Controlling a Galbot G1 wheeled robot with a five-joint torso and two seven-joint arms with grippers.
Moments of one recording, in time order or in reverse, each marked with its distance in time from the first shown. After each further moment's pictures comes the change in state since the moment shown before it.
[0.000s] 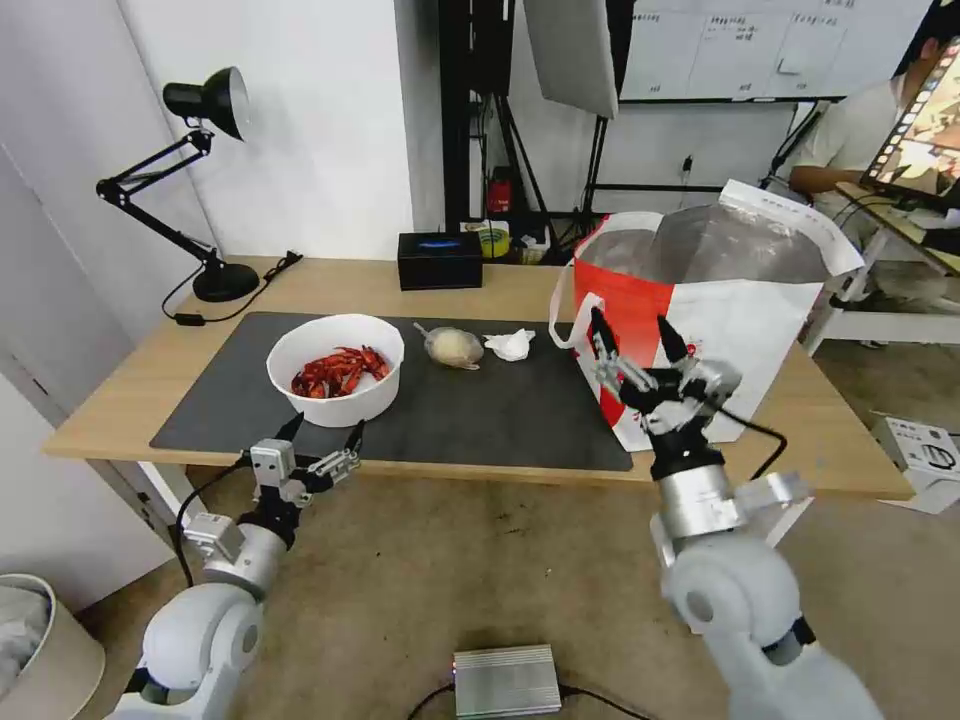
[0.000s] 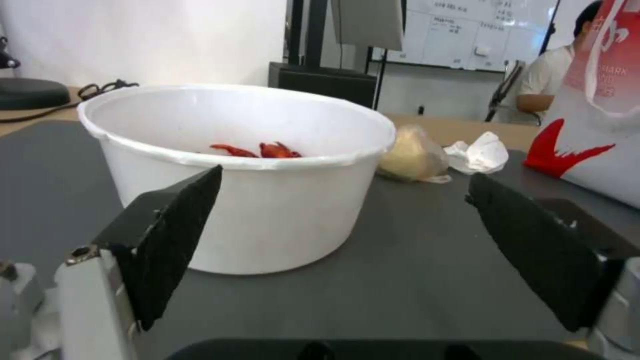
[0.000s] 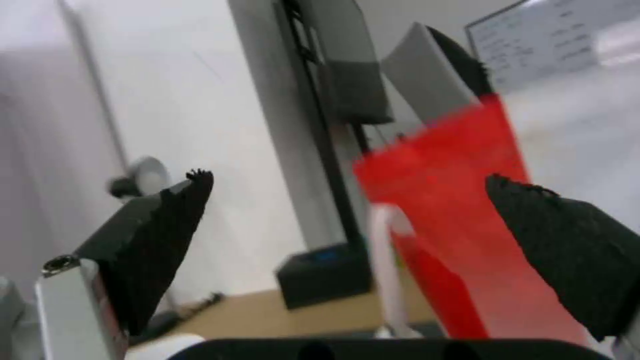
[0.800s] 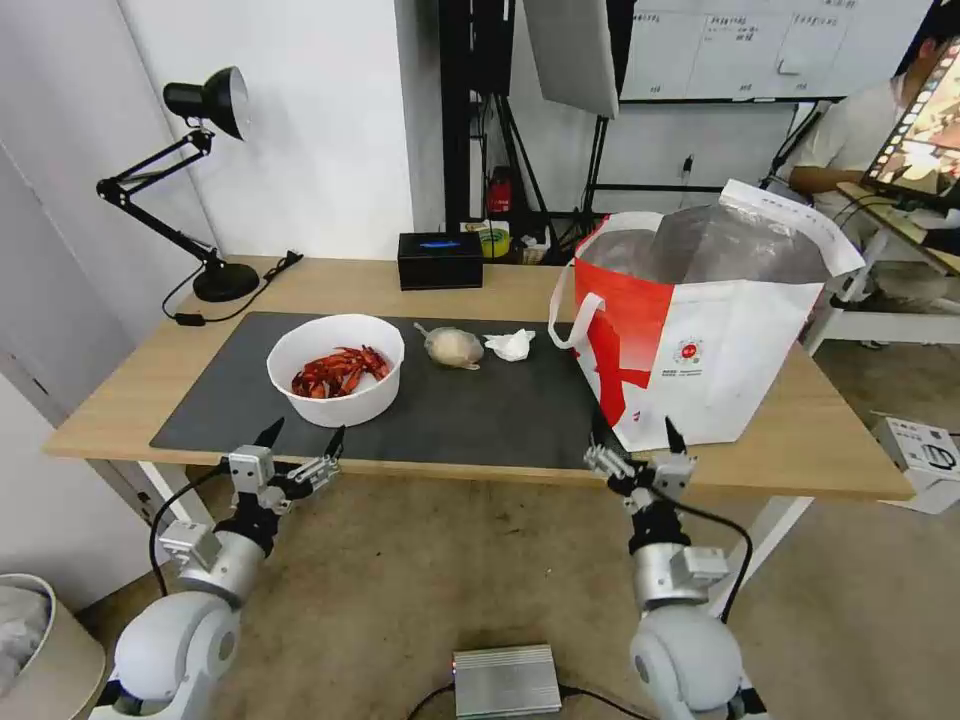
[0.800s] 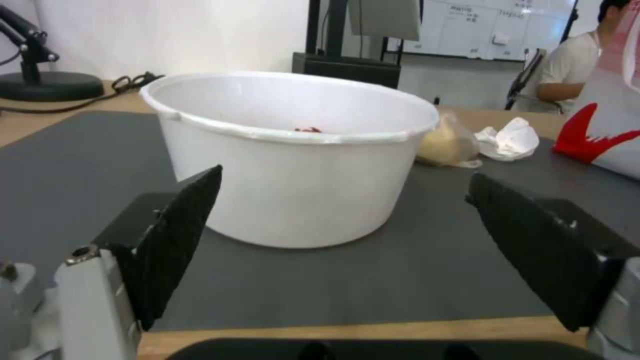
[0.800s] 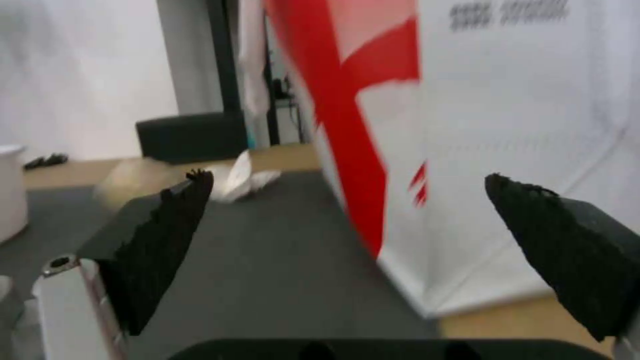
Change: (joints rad) left arm 0.041 0.015 -0.062 0.011 -0.014 -0.009 0.023; right arm -0.184 0.161 -0.006 -0.195 -0.418 0.069 0.087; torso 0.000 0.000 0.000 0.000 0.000
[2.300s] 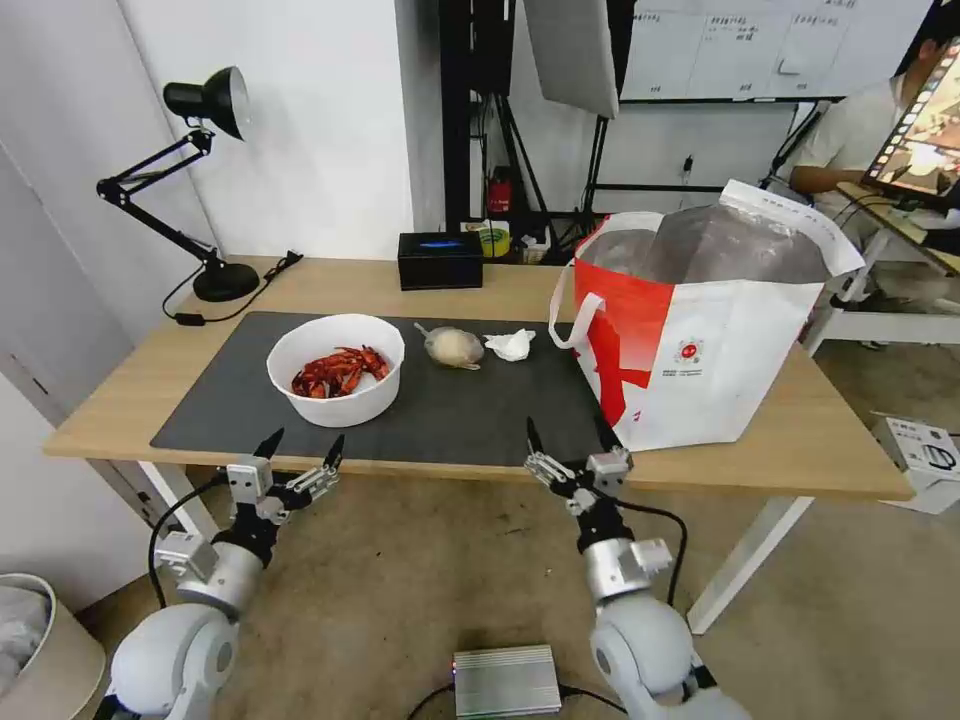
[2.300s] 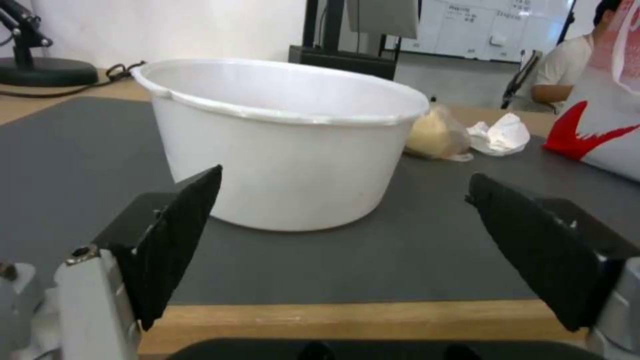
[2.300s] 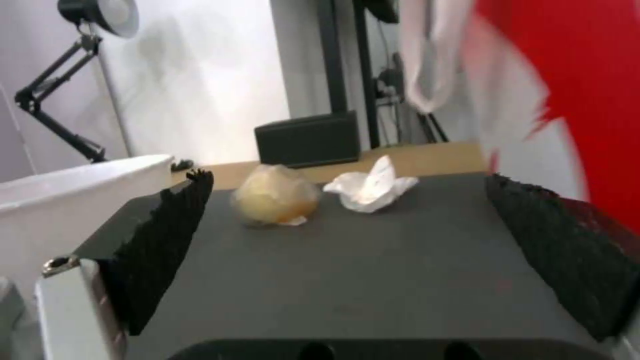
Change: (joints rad) left arm 0.019 -0.038 -0.006 -0.004 0.010 0.000 0.022; right arm 0.243 -0.064 -0.181 -0.148 0.154 -0.002 -0.079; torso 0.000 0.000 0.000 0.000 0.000
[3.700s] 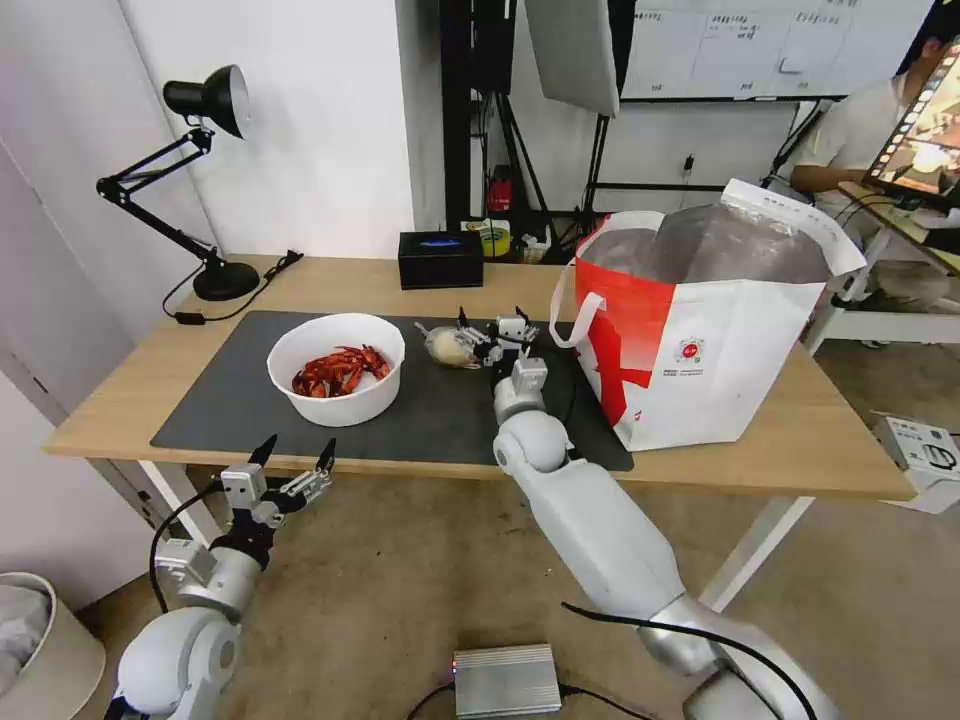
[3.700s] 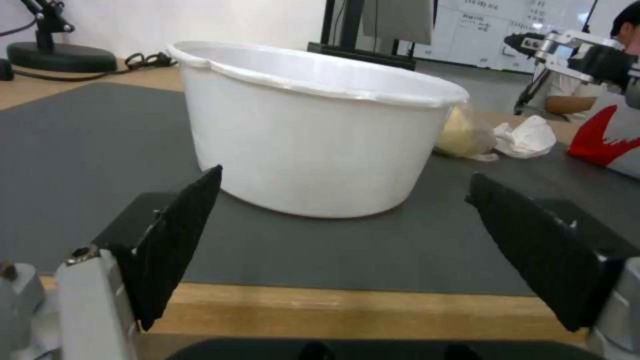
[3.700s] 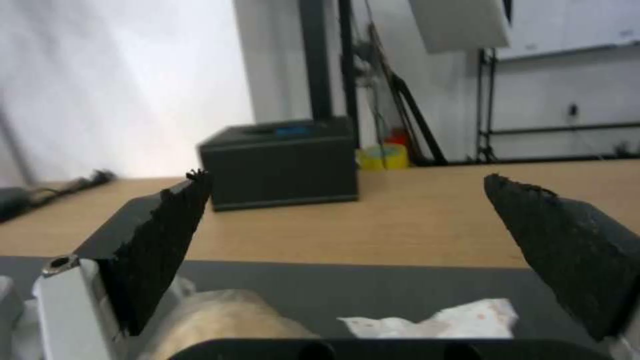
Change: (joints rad) left arm -0.019 -0.029 -0.021 0.066 -0.013 -0.041 0.029; right arm 0.711 0.151 -0.217 -0.595 0.150 -0.169 0.239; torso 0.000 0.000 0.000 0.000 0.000
